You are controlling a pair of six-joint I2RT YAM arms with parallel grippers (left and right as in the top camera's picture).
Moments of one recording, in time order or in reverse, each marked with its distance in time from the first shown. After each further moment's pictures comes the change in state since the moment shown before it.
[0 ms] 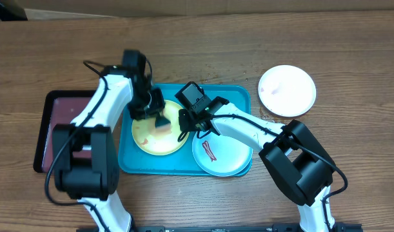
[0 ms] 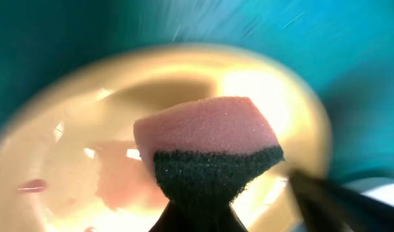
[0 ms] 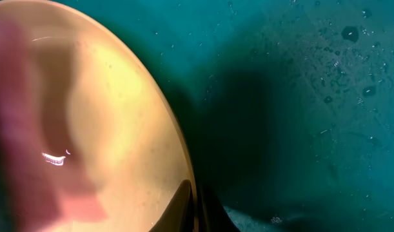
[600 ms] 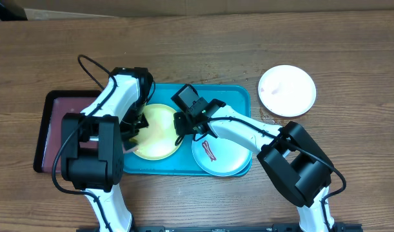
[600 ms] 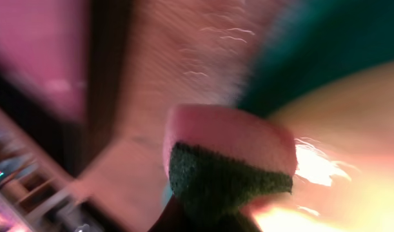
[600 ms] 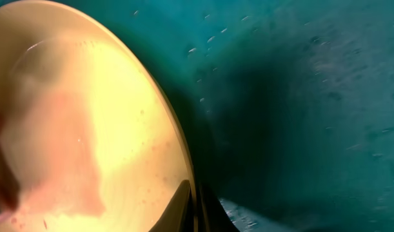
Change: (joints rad) left arm -0.017 0.077 -0.001 -0.322 -0.593 -0.272; right arm 0.019 0.001 0.001 0.018 -0.044 -0.026
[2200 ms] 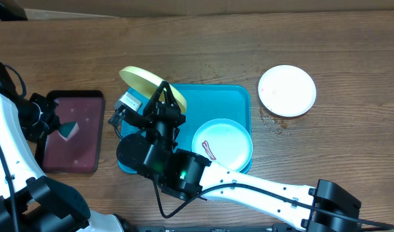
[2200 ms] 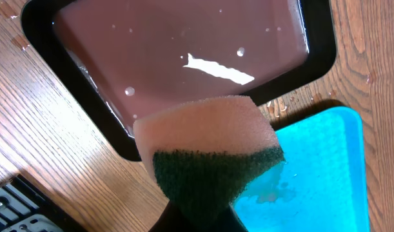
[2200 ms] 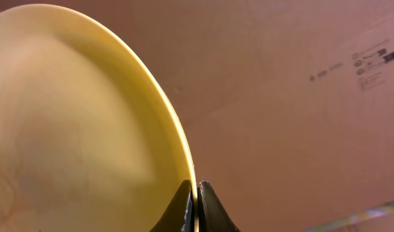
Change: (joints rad) left arm 0.686 -0.324 0.279 -0.163 0.450 0.063; right arm 0.447 -0.294 0.035 0.539 1.397 -1.334
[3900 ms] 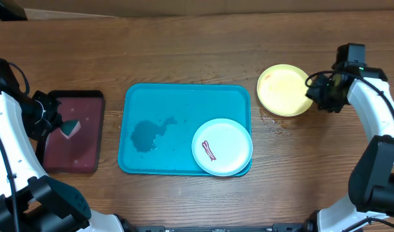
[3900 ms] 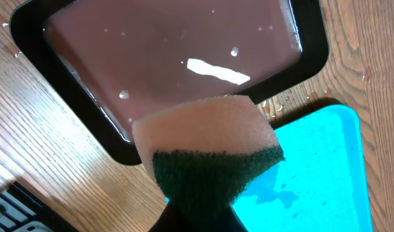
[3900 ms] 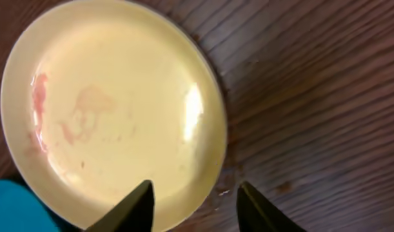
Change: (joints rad) left arm -0.021 0.000 -0.004 0.020 -0.005 0.003; right arm -1.373 0.000 -0.131 -0.901 -1.410 1.167
